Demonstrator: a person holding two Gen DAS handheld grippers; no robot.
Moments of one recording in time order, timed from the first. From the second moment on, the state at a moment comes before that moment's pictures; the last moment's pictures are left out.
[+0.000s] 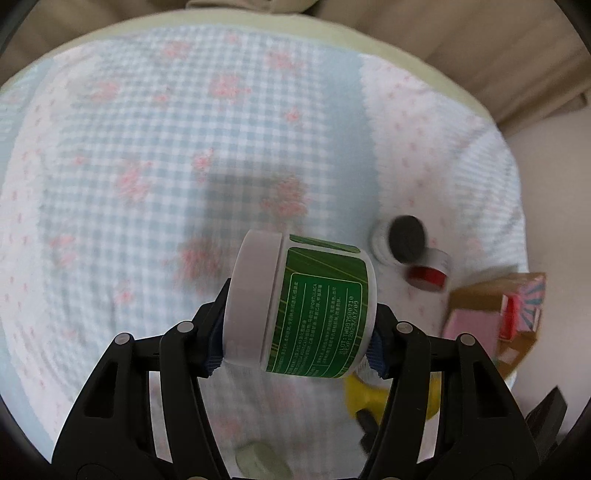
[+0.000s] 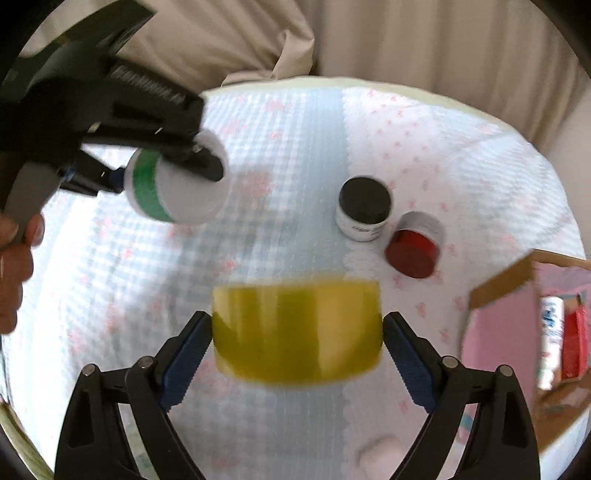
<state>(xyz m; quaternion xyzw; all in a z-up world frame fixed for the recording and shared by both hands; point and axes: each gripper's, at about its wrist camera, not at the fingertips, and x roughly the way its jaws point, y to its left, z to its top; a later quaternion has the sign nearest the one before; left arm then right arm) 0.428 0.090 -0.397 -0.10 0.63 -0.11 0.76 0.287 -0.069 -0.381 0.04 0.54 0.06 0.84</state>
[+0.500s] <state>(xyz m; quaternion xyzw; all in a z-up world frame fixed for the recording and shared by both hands) 0.325 0.095 -0.295 -0.12 0.60 -0.15 0.77 0.223 -0.118 -0.275 0.11 0.51 0.04 0.85</state>
